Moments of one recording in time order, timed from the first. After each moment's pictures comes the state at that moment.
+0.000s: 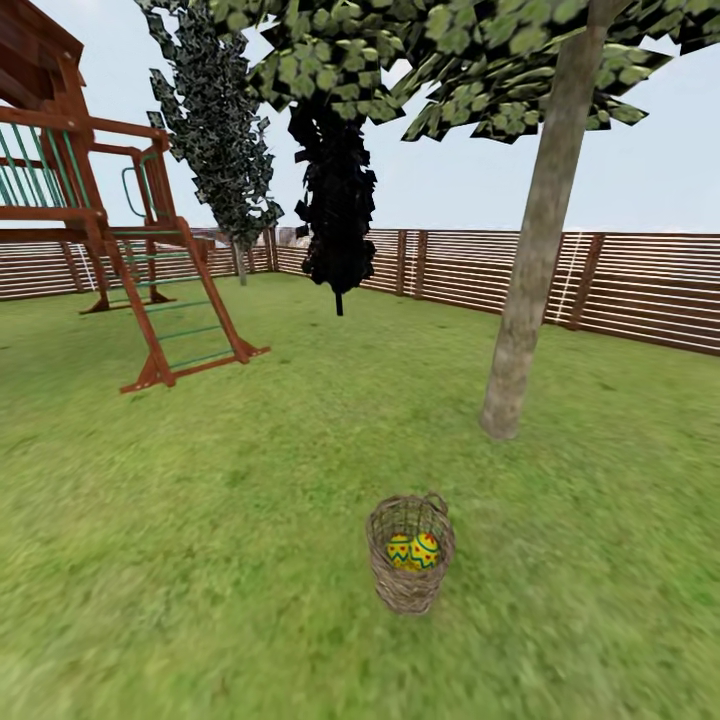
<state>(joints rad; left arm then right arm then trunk) -0.02 0.06 0.15 -0.36 0.30 -0.43 0.00 -0.07 -0.03 -0.01 -0.32 0.00 -0.62 -0.10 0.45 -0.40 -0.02</state>
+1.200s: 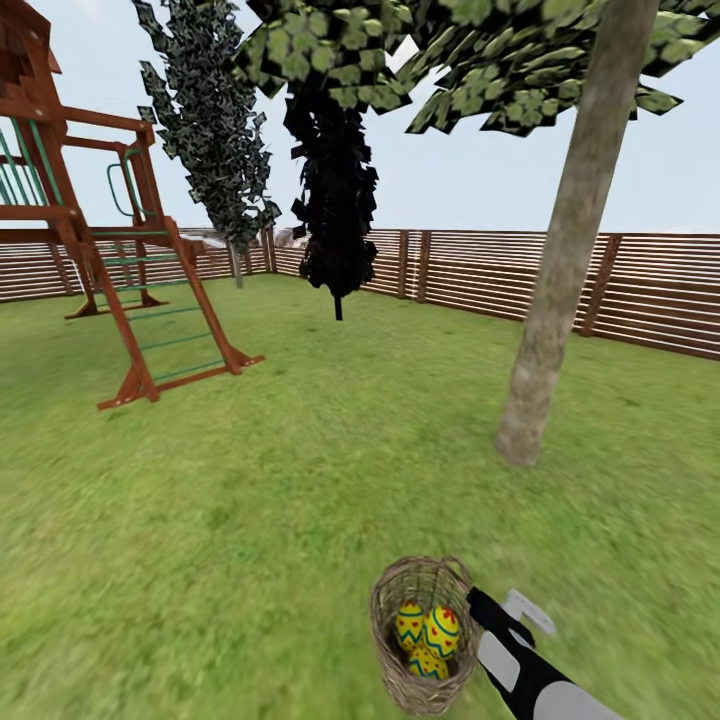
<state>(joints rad) -0.02 0.06 0.15 -0.36 0.30 -0.45 0.00 -0.59 0.04 -0.02 -0.21 -0.59 -0.25 -0.26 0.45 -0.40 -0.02</state>
